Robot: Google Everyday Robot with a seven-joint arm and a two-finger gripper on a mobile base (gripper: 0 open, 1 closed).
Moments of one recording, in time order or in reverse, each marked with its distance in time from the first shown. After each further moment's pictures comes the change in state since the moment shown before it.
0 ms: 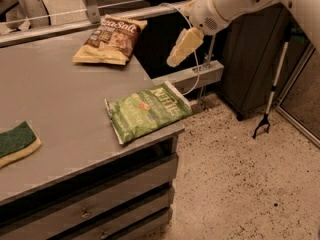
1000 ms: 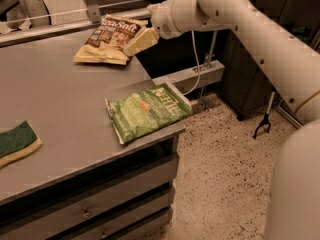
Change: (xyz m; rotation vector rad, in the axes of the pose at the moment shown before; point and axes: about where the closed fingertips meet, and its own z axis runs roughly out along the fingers) arm -0.065 -0.036 0.103 0.055 -0.303 0.112
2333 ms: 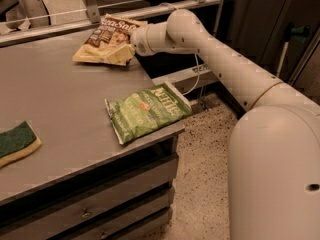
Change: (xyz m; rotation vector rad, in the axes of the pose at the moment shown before) arm 0.032 -0.002 0.118 -0.011 -0.082 0.168
